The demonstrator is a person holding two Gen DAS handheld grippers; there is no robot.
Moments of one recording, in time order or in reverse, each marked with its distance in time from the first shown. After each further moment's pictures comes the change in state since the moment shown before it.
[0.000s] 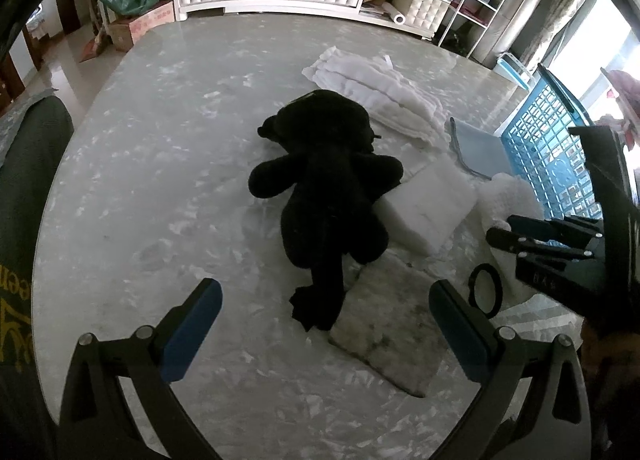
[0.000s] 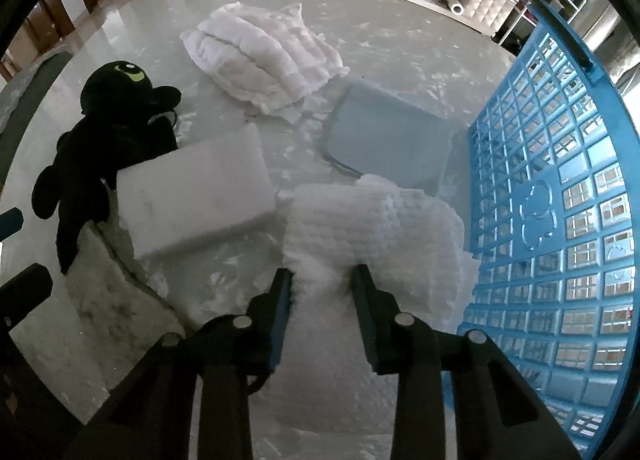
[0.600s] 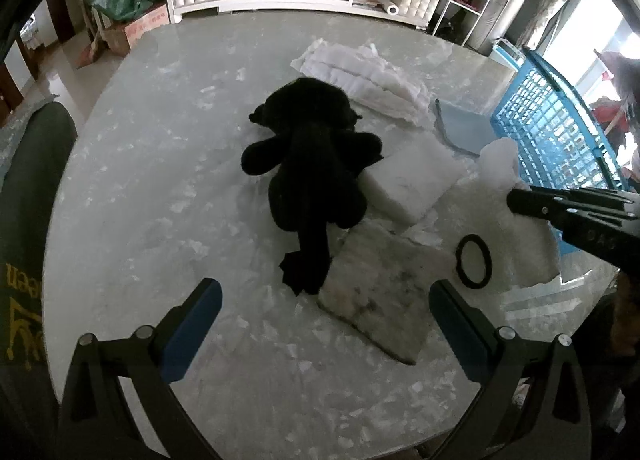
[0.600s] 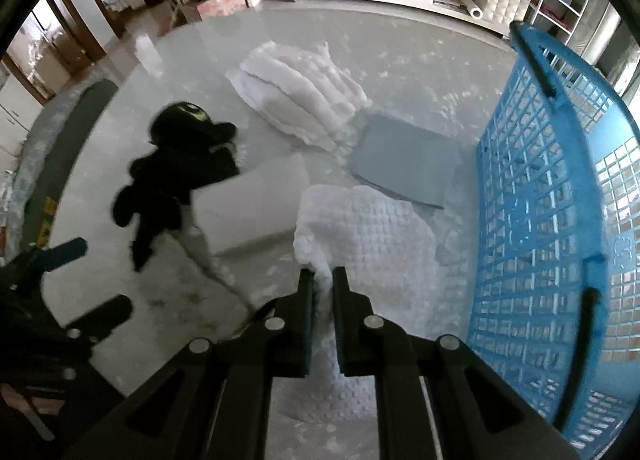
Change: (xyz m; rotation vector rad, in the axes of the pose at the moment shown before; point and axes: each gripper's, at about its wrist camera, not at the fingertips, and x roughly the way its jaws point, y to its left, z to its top) left arm -0.011 -0.013 -0.013 0.040 0.032 0.018; right arm -0.044 -0.020 -0.002 0.037 -0.067 0.186
